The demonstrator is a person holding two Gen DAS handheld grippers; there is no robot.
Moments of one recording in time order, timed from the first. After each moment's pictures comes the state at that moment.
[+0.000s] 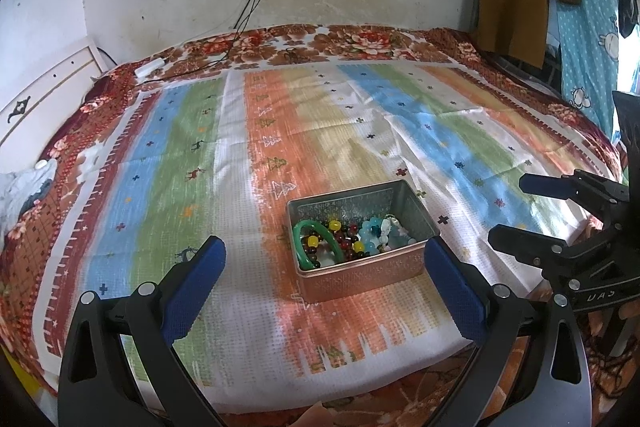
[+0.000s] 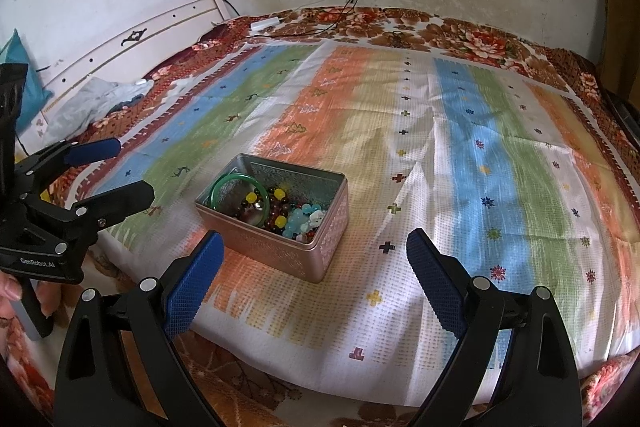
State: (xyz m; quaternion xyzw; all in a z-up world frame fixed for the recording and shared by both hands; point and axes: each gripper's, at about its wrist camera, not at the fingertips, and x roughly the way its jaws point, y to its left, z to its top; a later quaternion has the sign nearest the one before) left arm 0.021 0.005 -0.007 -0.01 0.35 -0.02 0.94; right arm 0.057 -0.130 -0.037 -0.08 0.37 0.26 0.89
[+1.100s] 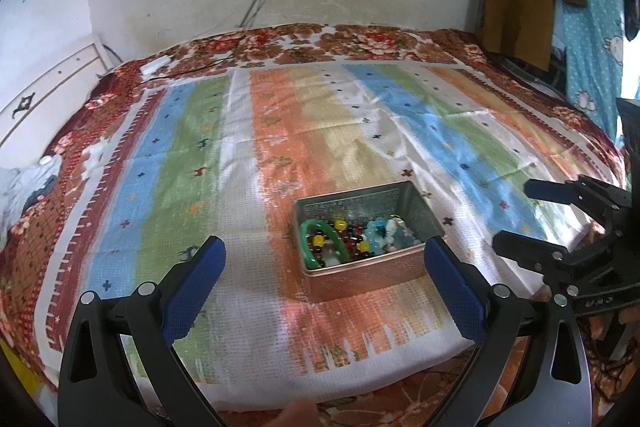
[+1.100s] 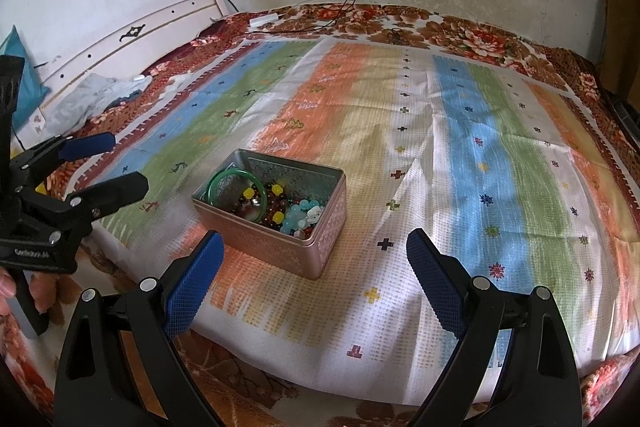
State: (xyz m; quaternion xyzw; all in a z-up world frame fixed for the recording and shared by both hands) left arm 0.021 0.007 -0.008 -0.01 0.35 0.00 0.94; right arm 0.057 -0.132 -0.042 -0.08 0.37 0.26 0.89
